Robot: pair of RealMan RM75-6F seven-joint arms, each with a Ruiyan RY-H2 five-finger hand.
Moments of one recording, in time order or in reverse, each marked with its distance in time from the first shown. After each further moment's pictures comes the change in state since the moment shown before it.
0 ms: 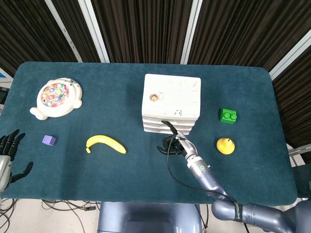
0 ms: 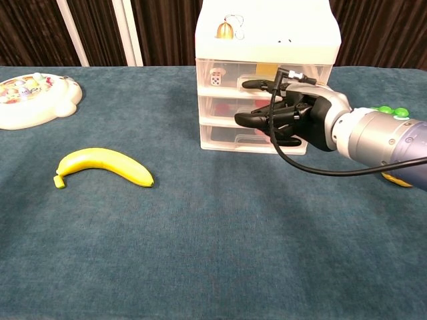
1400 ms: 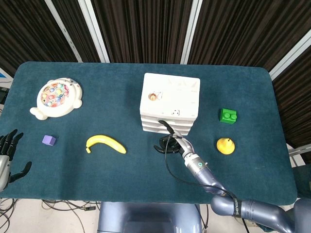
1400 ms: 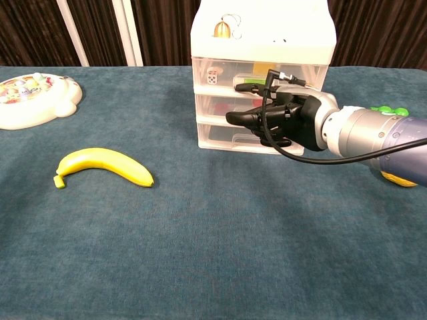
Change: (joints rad) left arm 0.004 0.000 -0.005 -0.002 -0.016 -0.002 0.017; right arm 0.025 0.000 0.028 0.039 -0.023 -0.096 0.110
